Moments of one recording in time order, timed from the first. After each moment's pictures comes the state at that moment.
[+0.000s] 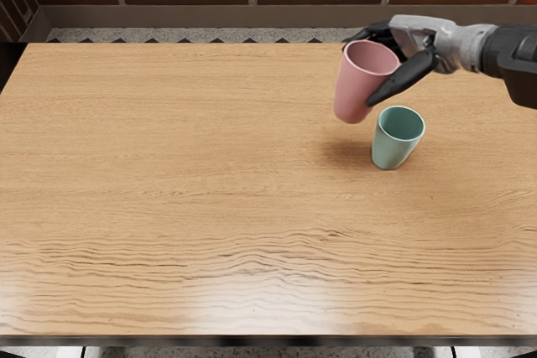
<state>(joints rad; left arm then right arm) -0.05 0.00 0.37 -0.20 0.06 0.13 -0.09 1.22 -0.85 0.32 1.47 -0.46 0.18 -0.32</state>
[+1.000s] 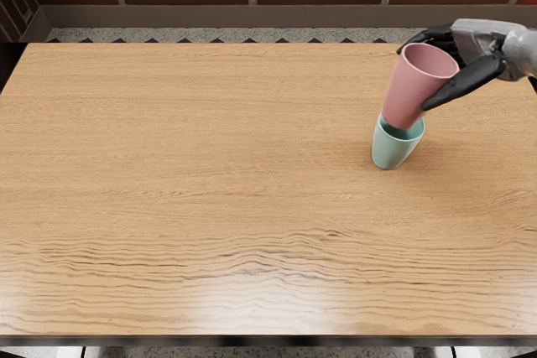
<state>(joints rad) -0.05 0.00 0.37 -0.20 0.06 0.13 -0.09 1.18 -1.05 0.31 1.49 -0.40 0.28 -0.26</state>
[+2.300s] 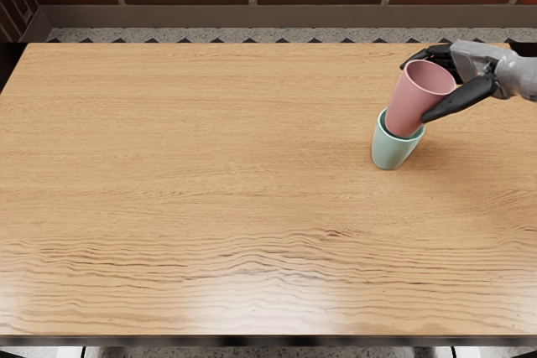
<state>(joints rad) -0.05 0.00 0.37 -0.20 0.06 0.13 -0.09 1.05 -0.96 0.31 1.34 -0.53 0.27 -0.08</state>
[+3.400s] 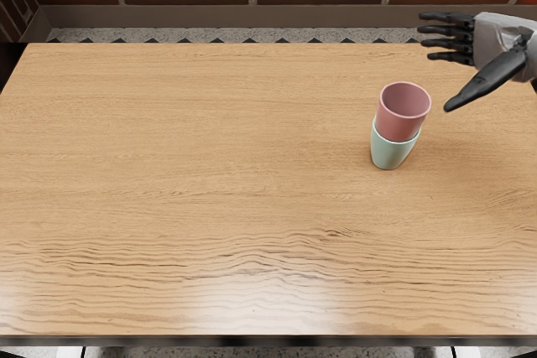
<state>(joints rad) -0.05 0.00 0.37 -0.20 0.06 0.13 -0.09 1.03 -1.02 0.41 1.29 -0.20 0.45 -0.10</state>
